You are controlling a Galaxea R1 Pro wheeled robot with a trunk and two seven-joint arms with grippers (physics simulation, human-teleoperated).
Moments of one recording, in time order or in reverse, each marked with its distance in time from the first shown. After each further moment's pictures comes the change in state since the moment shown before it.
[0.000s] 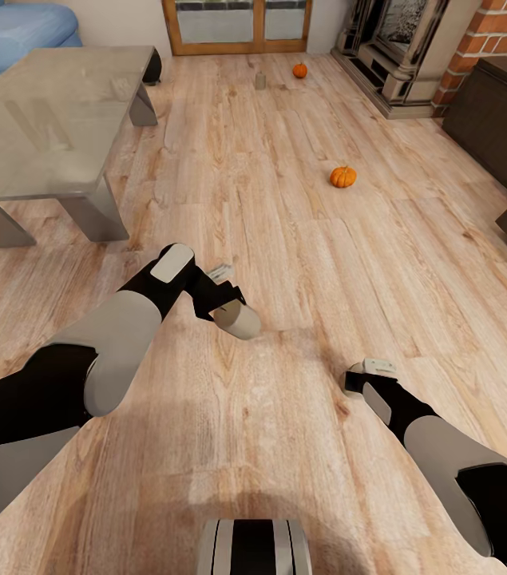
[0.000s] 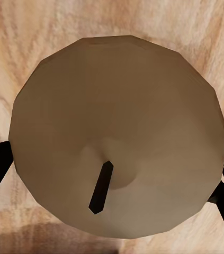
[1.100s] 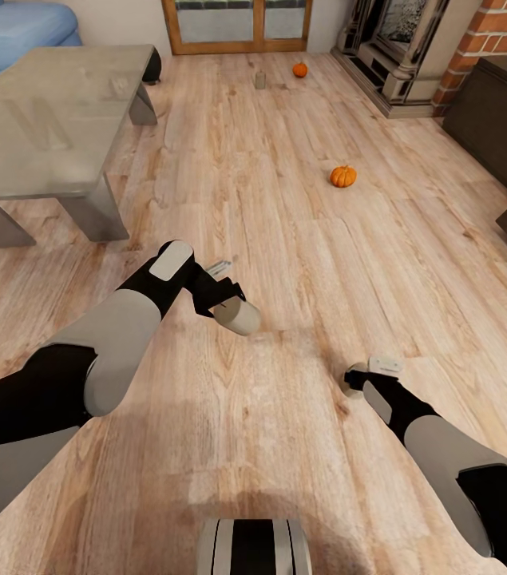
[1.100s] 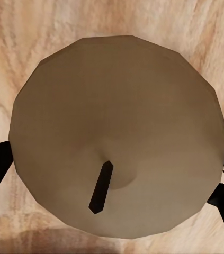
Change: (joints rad) left arm 0.000 0.000 -0.001 -0.025 0.002 0.000 0.003; right arm 0.002 -0.001 -0.003 -0.017 -0.017 -0.001 -0.089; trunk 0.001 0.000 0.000
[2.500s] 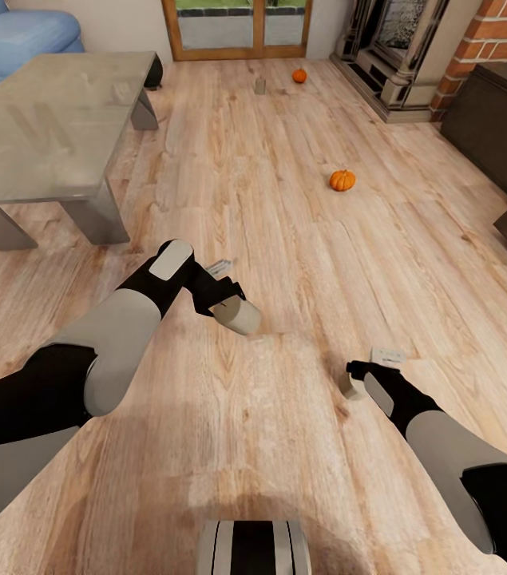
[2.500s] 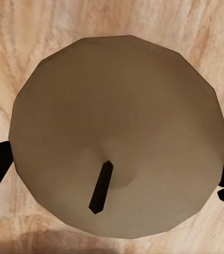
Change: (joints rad) left arm 0.000 0.000 0.000 -0.006 -0.005 0.001 -0.002; right arm -0.008 -0.010 -0.002 -0.059 -0.002 0.000 -0.026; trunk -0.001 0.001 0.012
